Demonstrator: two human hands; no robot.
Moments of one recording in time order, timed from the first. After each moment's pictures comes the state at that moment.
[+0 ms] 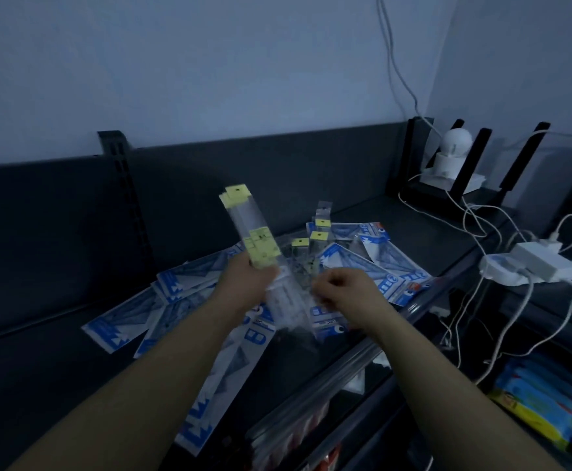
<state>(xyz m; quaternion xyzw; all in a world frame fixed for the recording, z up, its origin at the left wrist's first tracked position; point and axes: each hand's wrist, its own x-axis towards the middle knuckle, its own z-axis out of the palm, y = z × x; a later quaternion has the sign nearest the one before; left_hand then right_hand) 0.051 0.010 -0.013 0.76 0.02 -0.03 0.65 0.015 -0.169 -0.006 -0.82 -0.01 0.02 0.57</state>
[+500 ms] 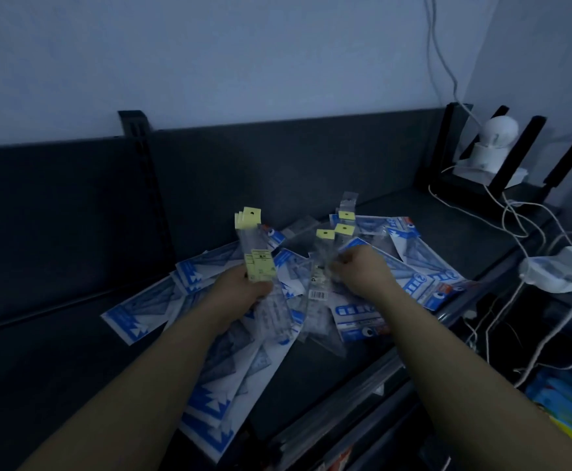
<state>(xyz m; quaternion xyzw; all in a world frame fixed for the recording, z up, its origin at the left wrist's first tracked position) 0.061 0.056 -0.042 0.81 0.04 -0.07 0.58 0.090 -0.156 -0.020 -0.95 0.06 -0.02 0.32</state>
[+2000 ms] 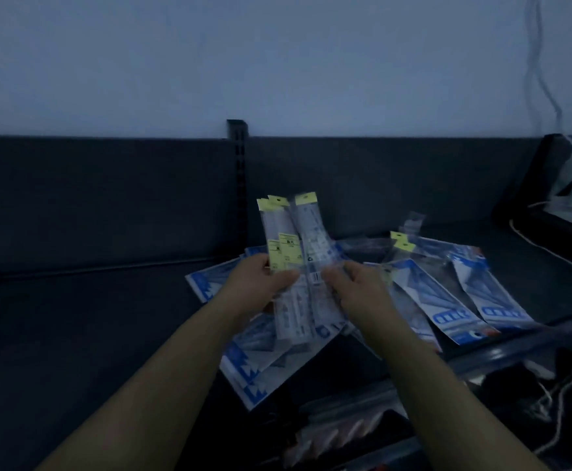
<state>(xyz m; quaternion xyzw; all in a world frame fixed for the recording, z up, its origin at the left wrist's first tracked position) -0.029 0.084 0.004 0.76 0.11 0.01 0.65 0.011 -0.082 -0.008 -0.82 -0.16 0.00 0.55</state>
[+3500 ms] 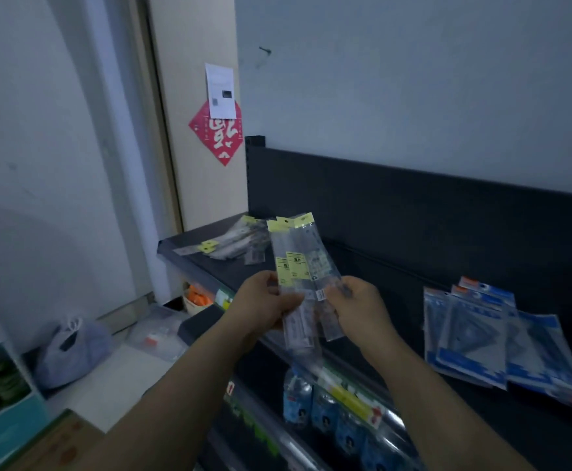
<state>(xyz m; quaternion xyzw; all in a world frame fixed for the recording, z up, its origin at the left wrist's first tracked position) -0.535 0.576 0.008 0.61 0.45 0.35 0.56 -0.382 0.526 -0.009 -0.65 -0.45 0.30 0.53</state>
